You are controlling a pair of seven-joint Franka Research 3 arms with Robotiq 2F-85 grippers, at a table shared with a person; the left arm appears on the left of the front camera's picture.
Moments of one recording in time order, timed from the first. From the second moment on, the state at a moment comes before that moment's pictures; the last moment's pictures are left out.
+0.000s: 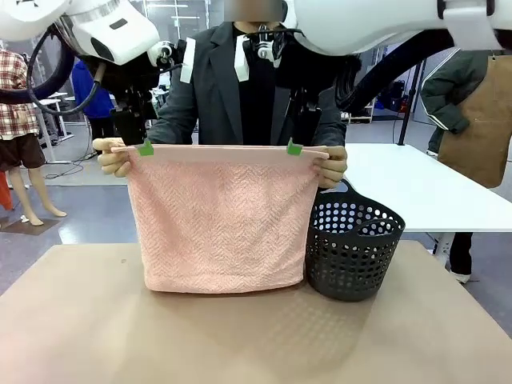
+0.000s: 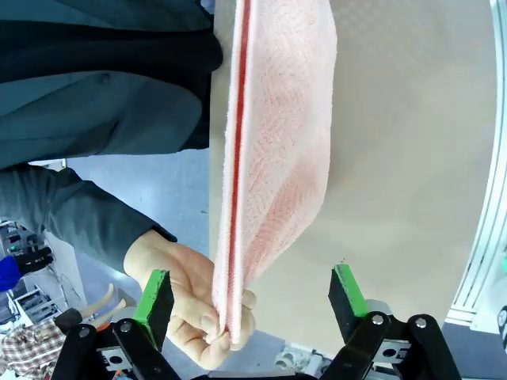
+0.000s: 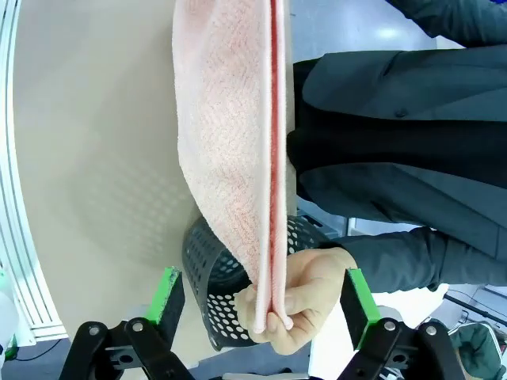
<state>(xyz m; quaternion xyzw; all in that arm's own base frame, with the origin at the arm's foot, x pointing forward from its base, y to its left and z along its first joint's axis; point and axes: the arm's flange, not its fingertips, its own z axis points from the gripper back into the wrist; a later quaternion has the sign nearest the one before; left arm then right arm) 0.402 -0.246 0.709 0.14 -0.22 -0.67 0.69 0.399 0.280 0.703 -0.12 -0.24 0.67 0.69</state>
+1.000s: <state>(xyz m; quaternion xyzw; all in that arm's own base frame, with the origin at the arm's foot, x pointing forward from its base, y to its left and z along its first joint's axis) 0.458 -0.253 0.661 0.09 -0.18 -0.70 0.69 0.461 0.291 0.646 -0.09 -0.19 0.67 0.71</state>
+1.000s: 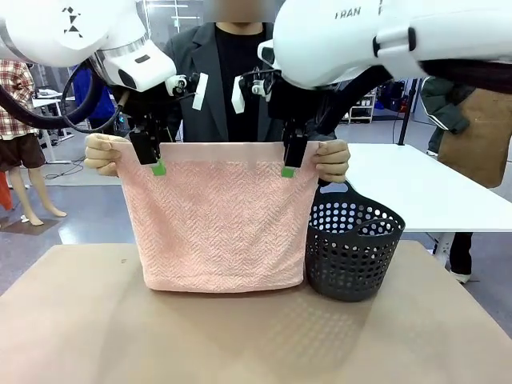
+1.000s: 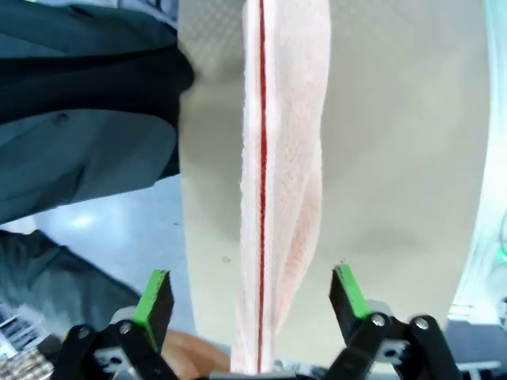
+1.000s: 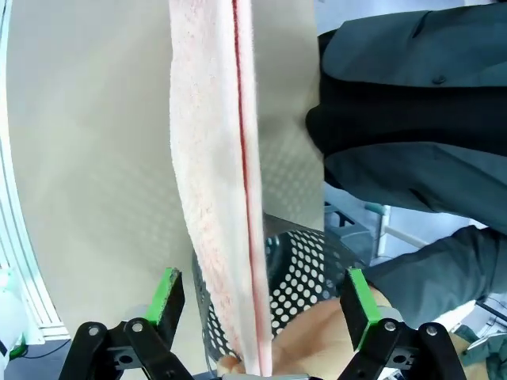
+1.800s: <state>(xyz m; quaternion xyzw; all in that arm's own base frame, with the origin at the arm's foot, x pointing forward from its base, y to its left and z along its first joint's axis) 0.470 -0.240 0.644 0.04 -0.17 -0.71 0.69 0.465 0.299 0.633 -0.08 -0.16 0.68 0.71</state>
